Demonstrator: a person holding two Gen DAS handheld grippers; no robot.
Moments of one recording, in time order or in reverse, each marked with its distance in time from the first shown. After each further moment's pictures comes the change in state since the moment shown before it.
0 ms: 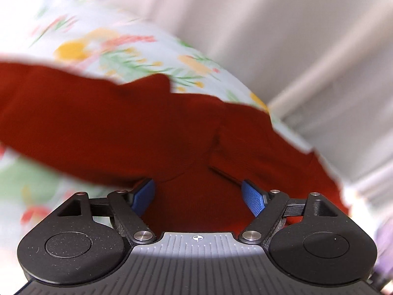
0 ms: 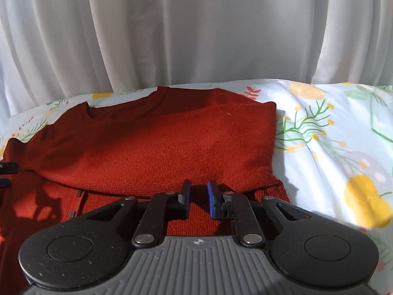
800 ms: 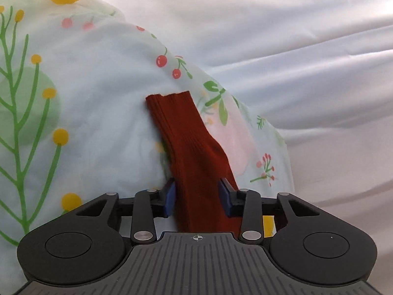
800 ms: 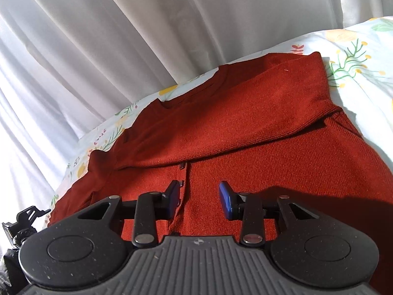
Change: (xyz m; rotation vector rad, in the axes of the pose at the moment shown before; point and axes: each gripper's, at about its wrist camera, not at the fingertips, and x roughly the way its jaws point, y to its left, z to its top) left arm -0.102 0.257 0.055 -0.811 -0.453 0.188; right arm -0.046 0.025 -0.023 0.225 0.084 0.349
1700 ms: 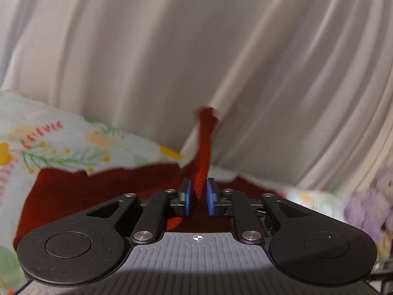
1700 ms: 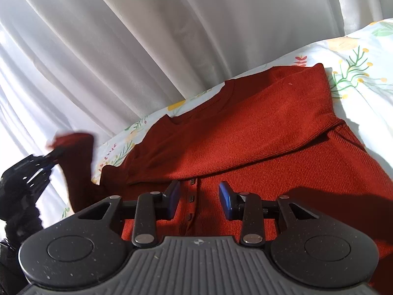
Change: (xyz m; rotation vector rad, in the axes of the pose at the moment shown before) left arm -0.068 -0.193 -0.313 1.158 0.358 -0.575; right arm -0.010 -0.005 0.009 0.032 -0.058 0.052
